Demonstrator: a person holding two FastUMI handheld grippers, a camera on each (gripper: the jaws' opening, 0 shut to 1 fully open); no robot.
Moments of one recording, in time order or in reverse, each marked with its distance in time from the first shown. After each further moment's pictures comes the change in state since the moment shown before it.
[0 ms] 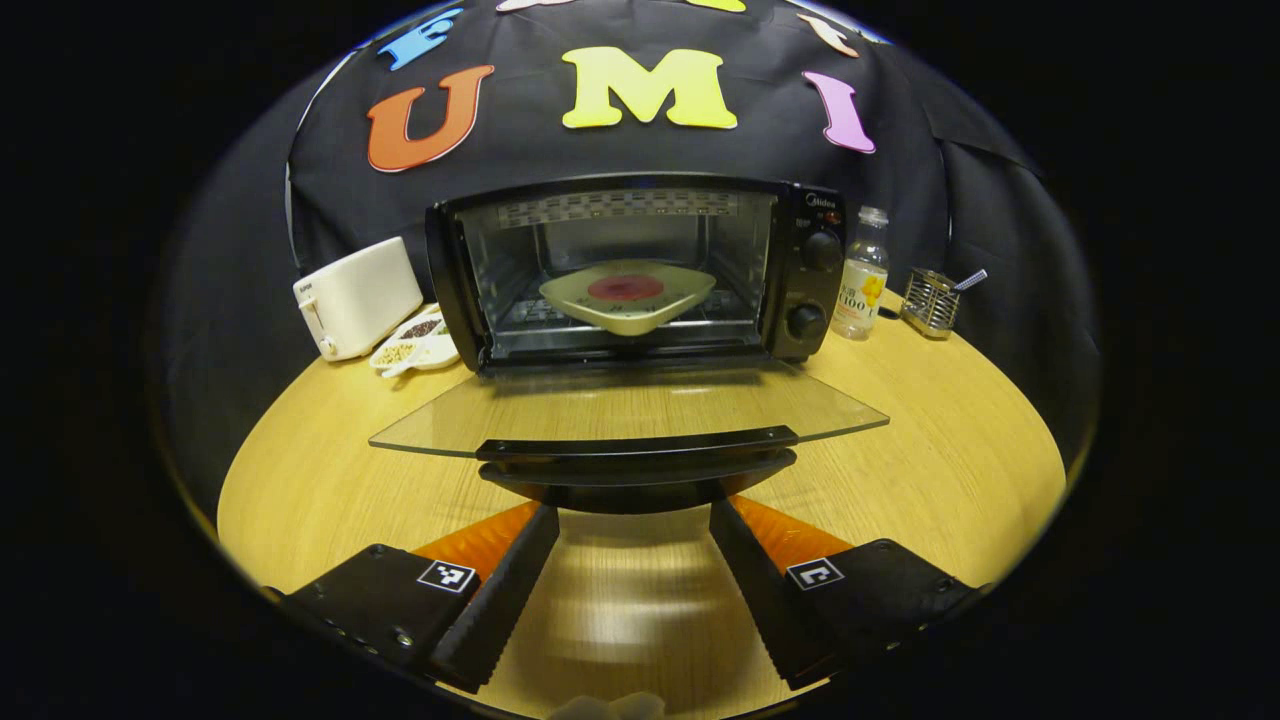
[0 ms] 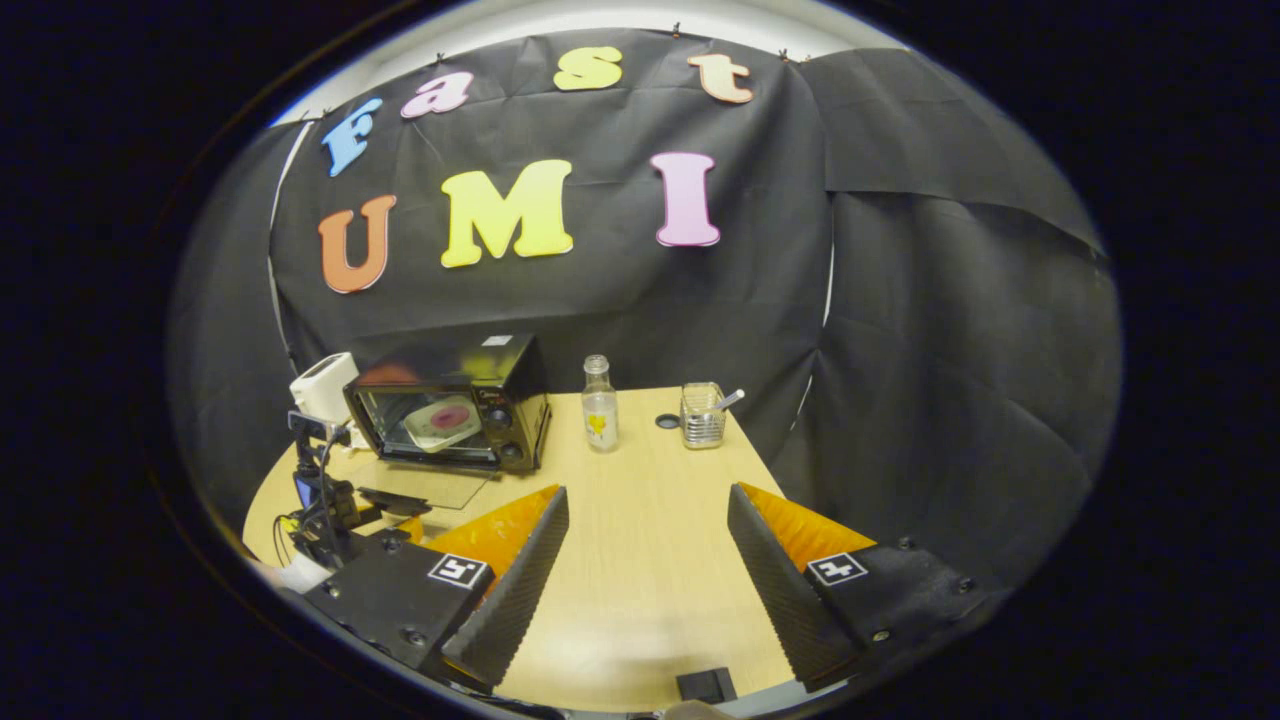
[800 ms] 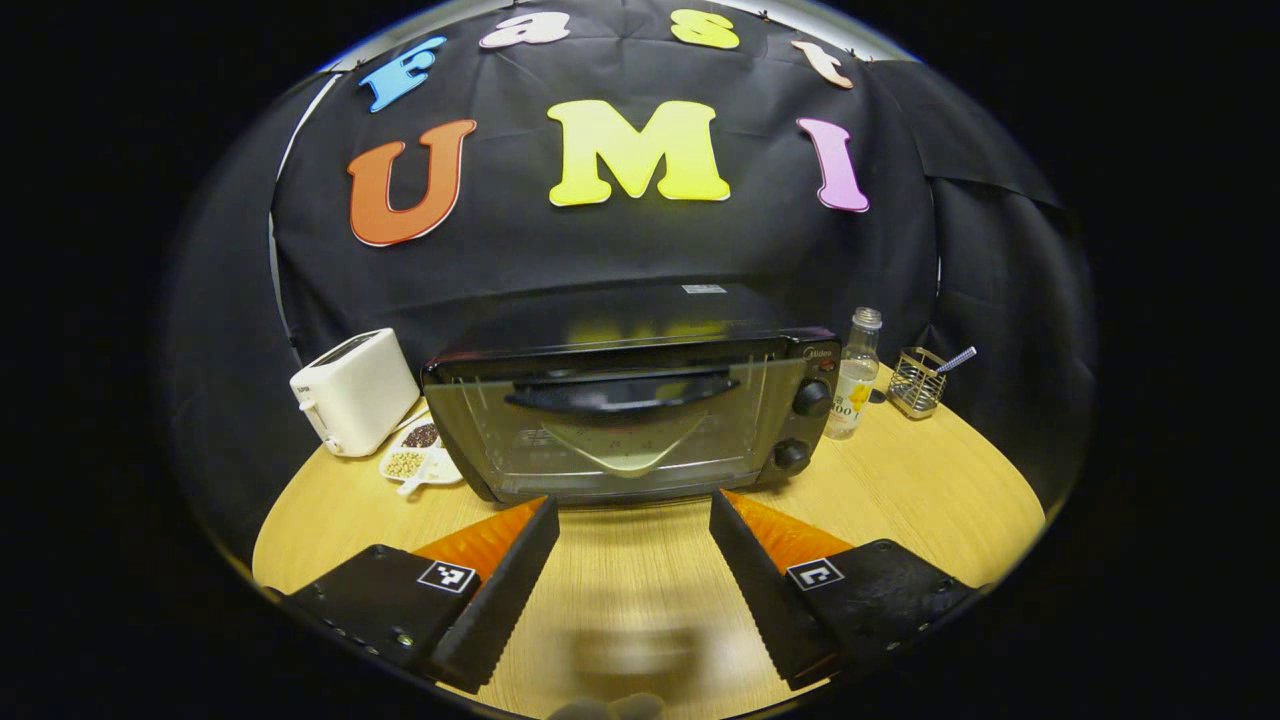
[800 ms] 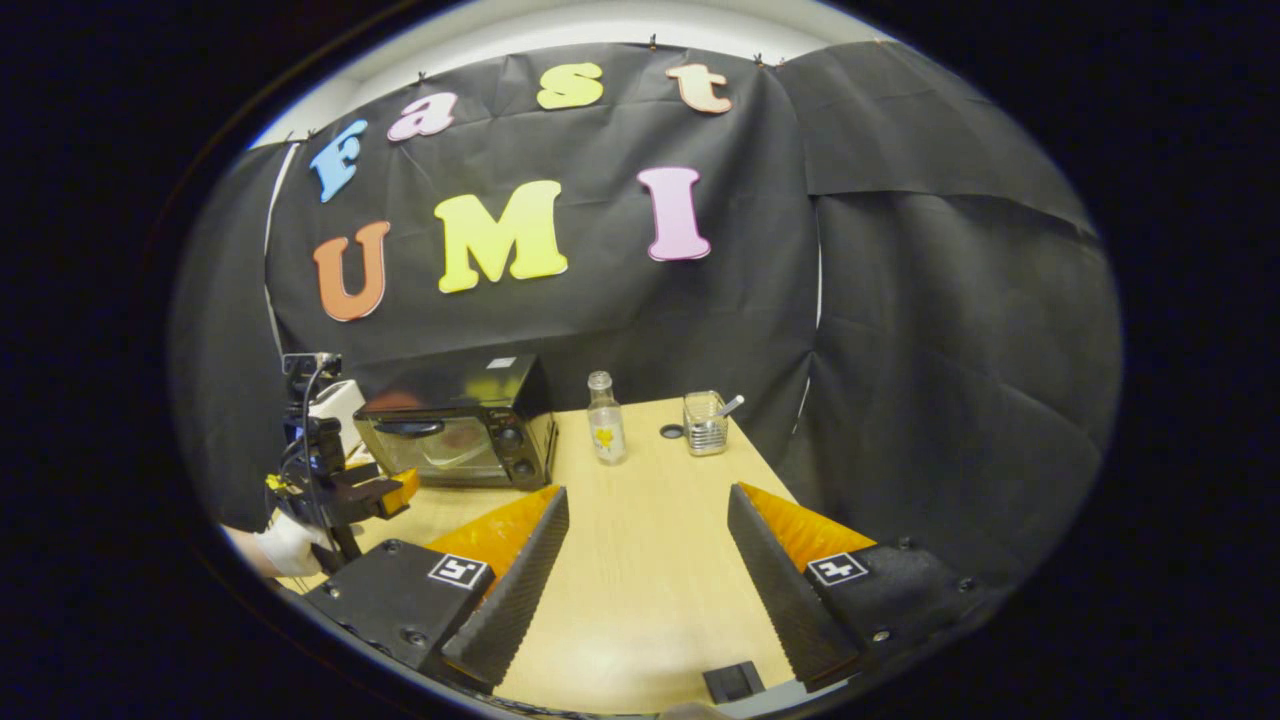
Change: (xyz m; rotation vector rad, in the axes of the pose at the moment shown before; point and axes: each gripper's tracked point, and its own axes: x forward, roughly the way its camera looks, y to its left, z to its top) left arm -0.011 0.008 0.107 0.026 -0.141 -0.030; right arm -0.020 0.014 0.005 0.057 -0.051 -0.003
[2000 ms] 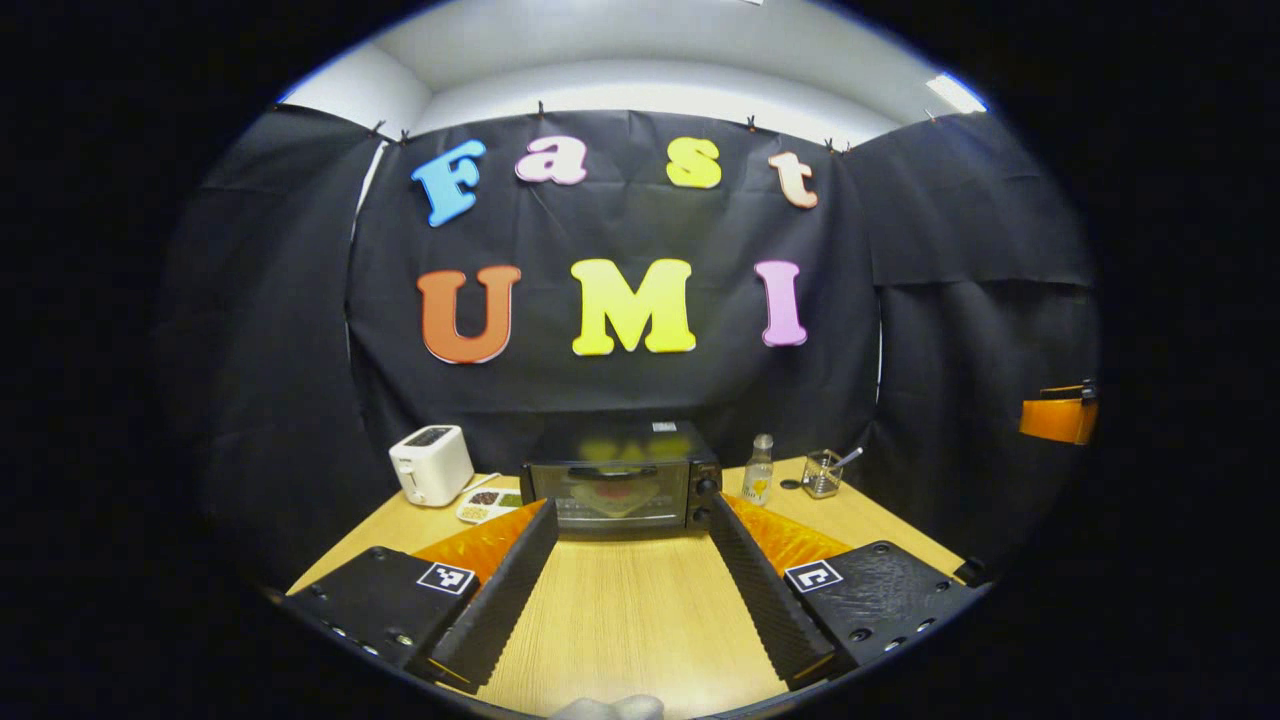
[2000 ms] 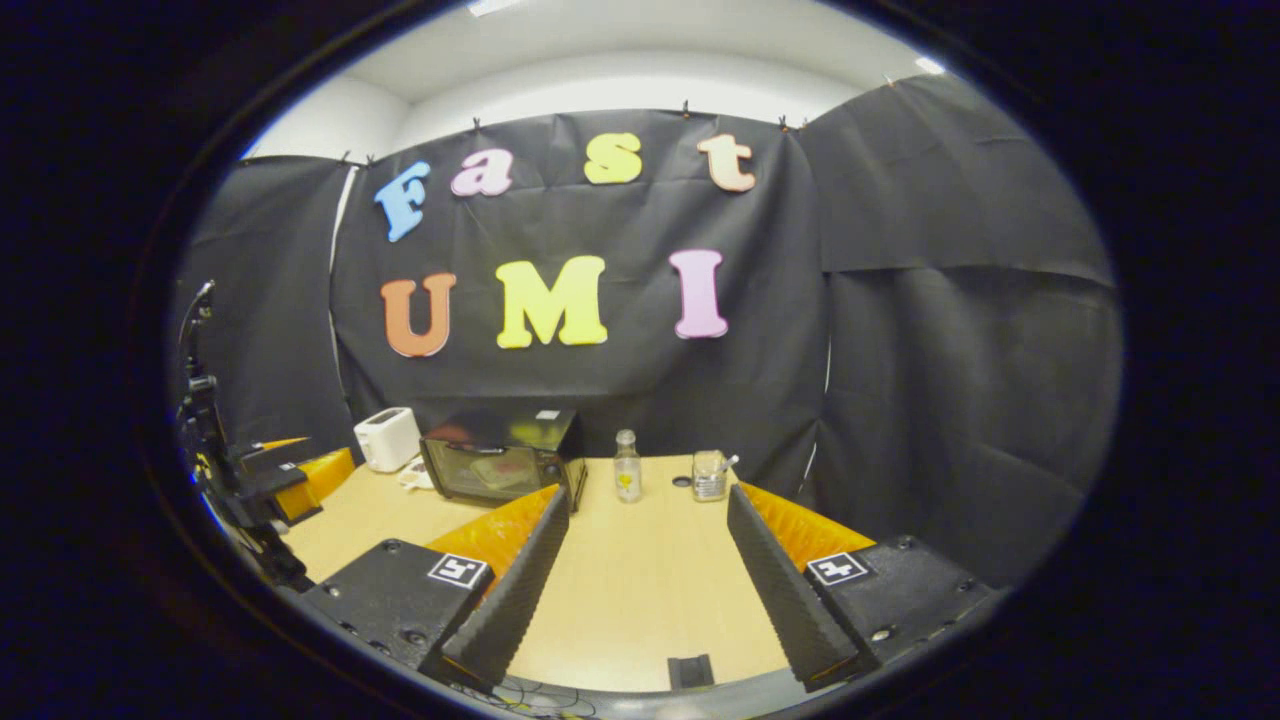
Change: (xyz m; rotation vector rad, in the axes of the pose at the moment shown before) left arm -0.307 -0.037 0.091 -0.035 -0.356 0.028; right arm -0.162 -0.040 0.048 -0.071 -0.224 0.131
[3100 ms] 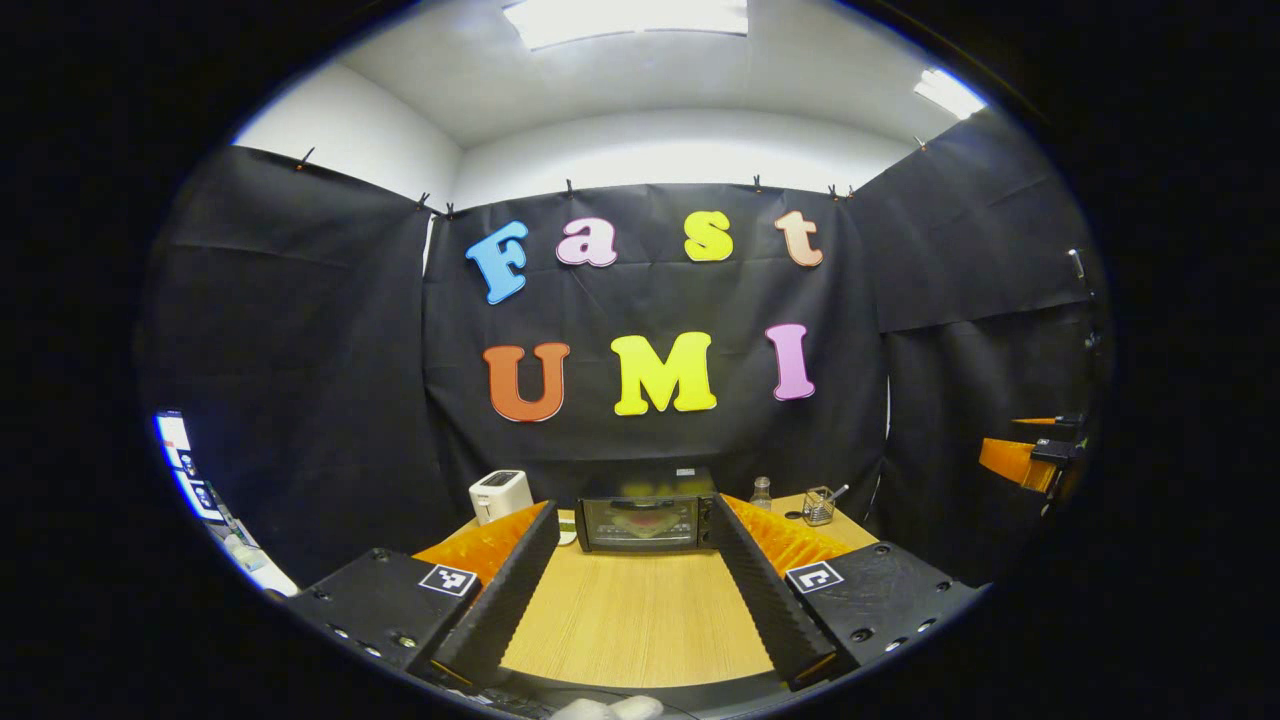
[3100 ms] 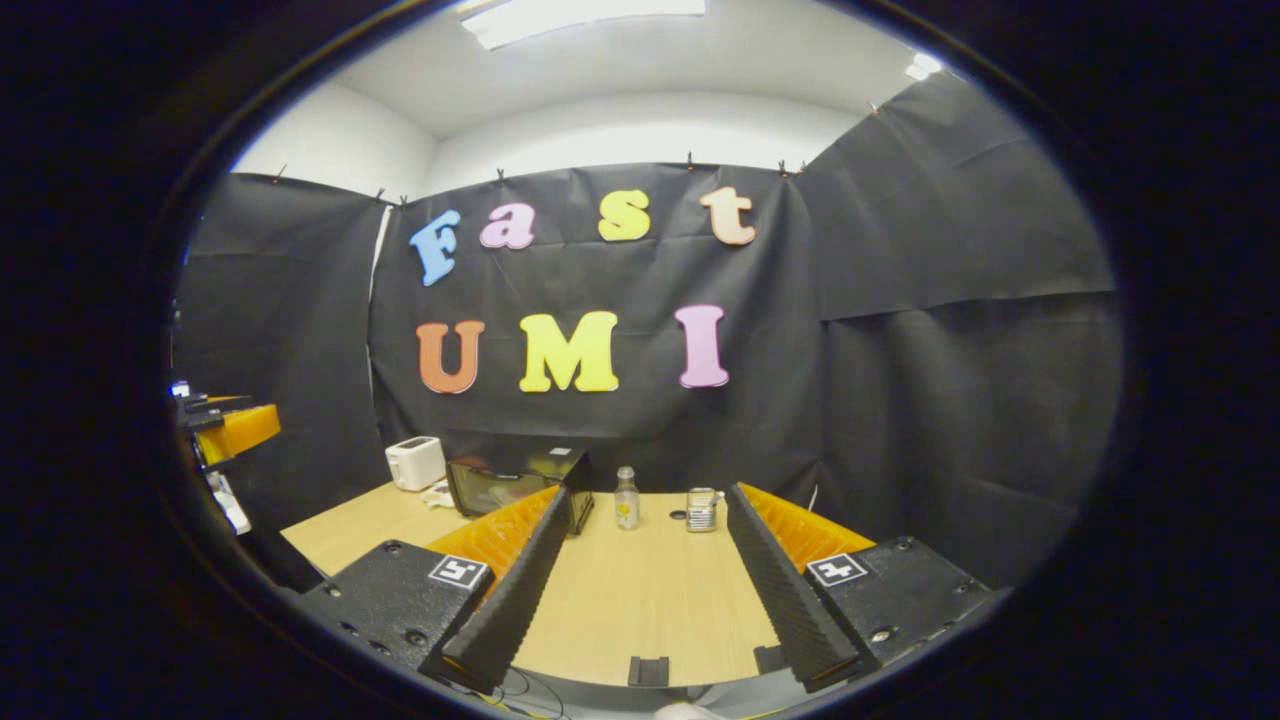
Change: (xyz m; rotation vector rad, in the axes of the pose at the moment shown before) left arm -0.148 -0.020 0.075 0.050 -0.104 0.129; right arm -0.059 -0.049 0.010 -0.010 -0.109 0.065
